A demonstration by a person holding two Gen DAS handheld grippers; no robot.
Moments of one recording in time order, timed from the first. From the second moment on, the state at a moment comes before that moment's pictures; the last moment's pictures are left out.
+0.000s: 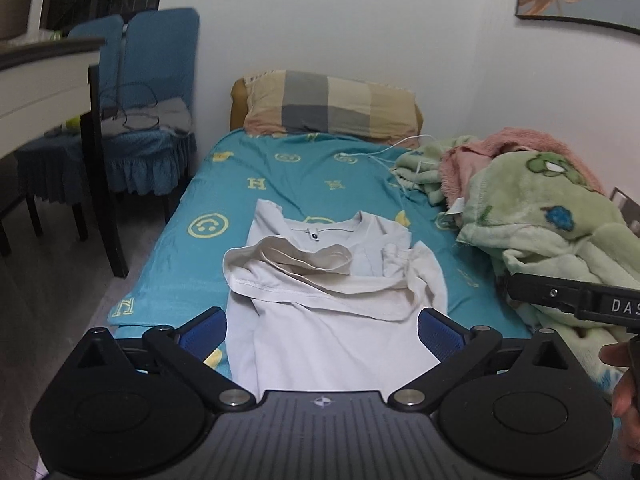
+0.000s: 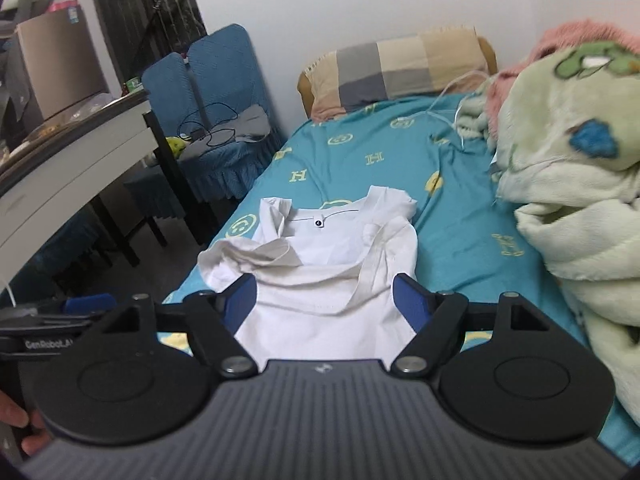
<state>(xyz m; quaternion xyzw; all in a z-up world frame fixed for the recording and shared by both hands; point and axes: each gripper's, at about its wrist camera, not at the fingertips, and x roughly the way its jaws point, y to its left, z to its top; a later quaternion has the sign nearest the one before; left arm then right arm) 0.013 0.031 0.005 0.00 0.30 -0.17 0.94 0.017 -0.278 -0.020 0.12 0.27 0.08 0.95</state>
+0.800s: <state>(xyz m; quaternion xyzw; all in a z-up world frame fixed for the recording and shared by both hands) 0.012 0.035 -0.029 -0.07 0.40 -0.17 0.90 -0.004 -0.272 -0.042 0.09 0.26 0.04 0.96</state>
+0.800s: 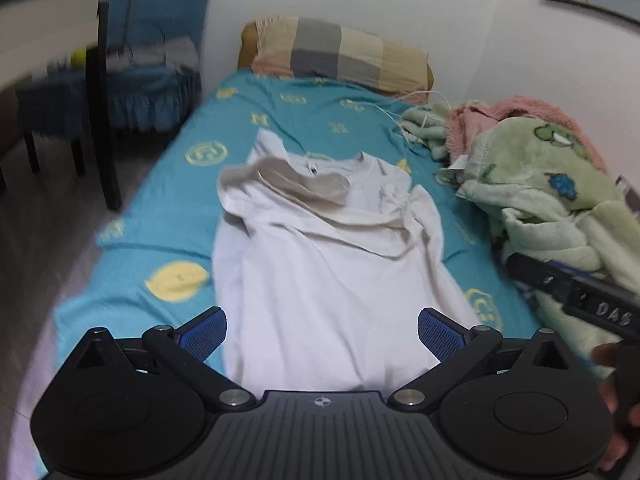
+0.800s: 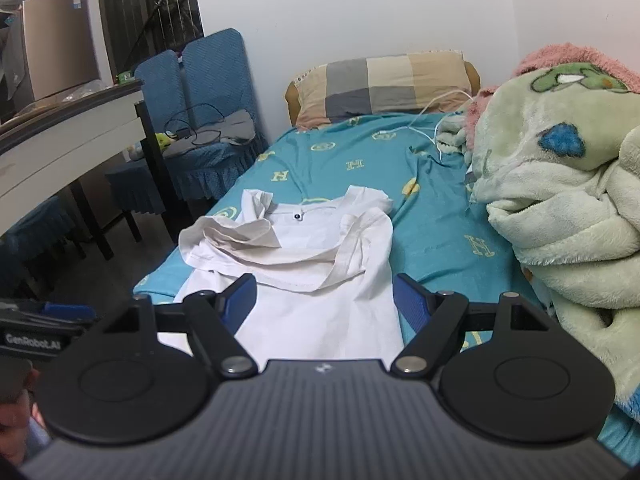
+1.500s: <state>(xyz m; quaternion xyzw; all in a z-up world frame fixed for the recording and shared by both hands) 0.060 0.087 -0.142 -0.40 0.60 -0.11 0.69 0.016 -0.304 -0.072 0.27 0.34 0.06 0.90</state>
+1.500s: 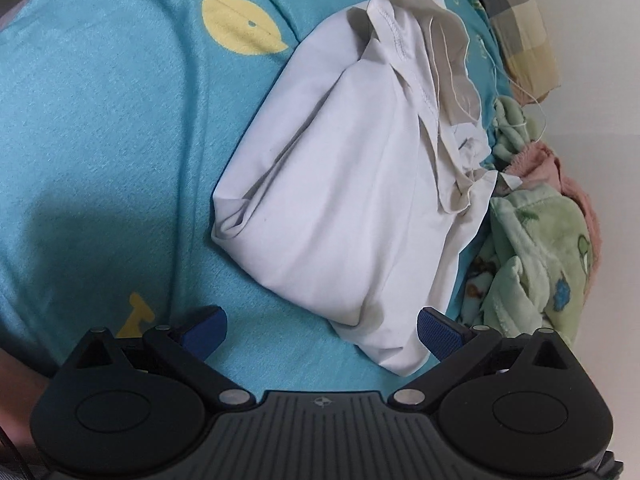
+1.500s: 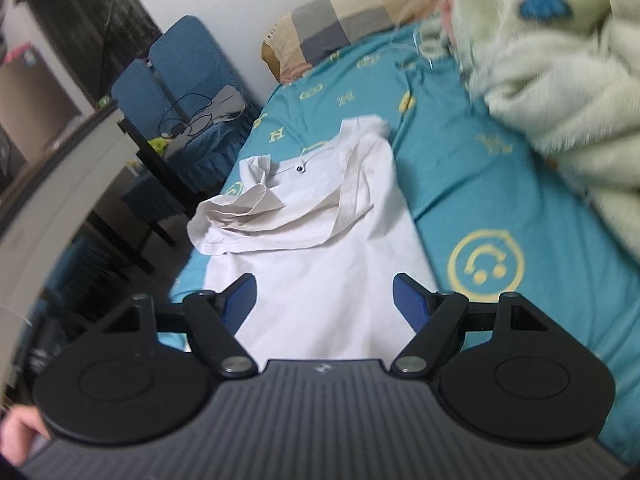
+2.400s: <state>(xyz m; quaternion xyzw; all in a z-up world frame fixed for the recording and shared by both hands) 0.075 0.094 -0.133 -0.43 0.51 -0.05 0.74 0.025 -0.290 -0.101 0.36 0.40 0.12 0.83</state>
